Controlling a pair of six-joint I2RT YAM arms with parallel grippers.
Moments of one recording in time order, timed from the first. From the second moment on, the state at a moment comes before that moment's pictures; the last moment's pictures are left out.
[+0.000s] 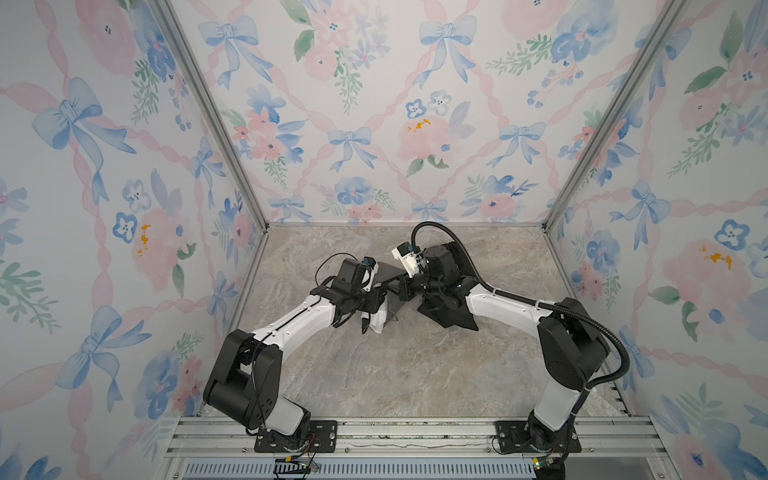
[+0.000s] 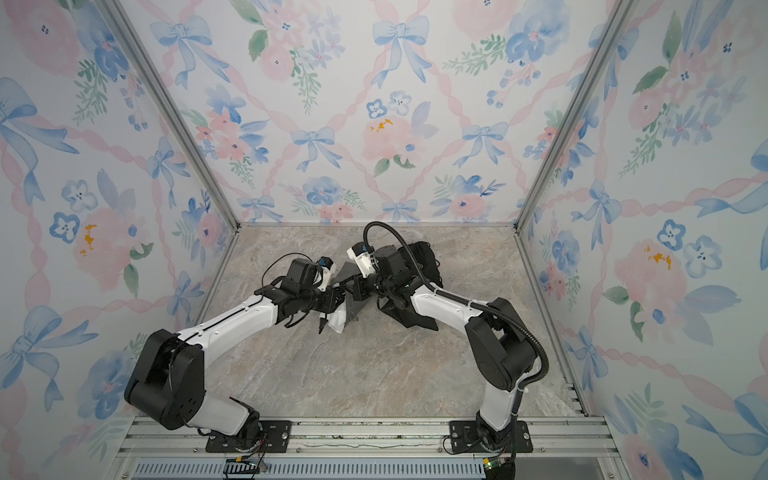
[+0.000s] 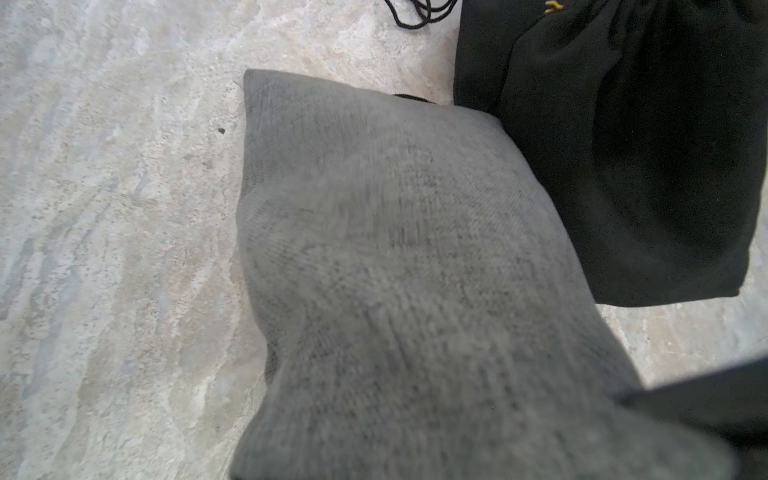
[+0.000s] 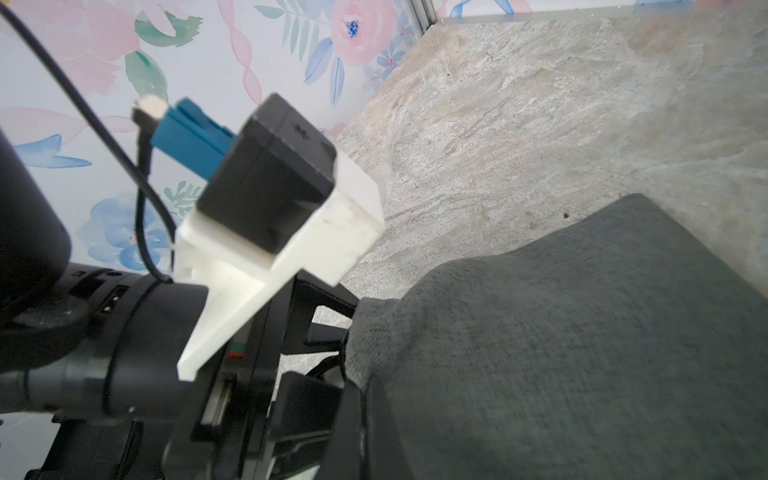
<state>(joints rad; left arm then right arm) -0.43 1.49 0.95 -0.32 0.15 -0.19 0.69 1.96 1.38 0.09 -0.52 0.35</state>
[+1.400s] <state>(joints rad) -0.33 1.54 0.77 -0.01 0.33 -0.48 0.71 1.97 1.43 -0.11 -0.42 0.41</state>
